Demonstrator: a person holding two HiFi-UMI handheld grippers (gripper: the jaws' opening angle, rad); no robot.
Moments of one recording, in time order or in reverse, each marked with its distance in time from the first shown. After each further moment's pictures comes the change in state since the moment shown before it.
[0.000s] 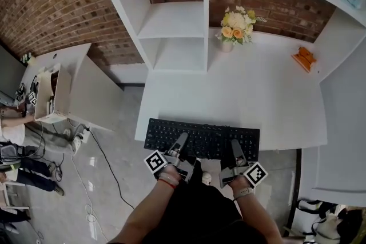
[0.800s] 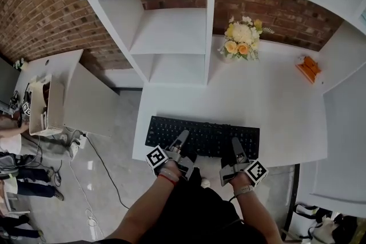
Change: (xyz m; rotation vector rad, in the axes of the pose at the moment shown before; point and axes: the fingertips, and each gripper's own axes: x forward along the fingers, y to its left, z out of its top) left arm 0.088 0.014 0.043 -0.052 0.016 0.093; right arm 0.085 -0.015 0.030 0.034 -0.010 -0.101
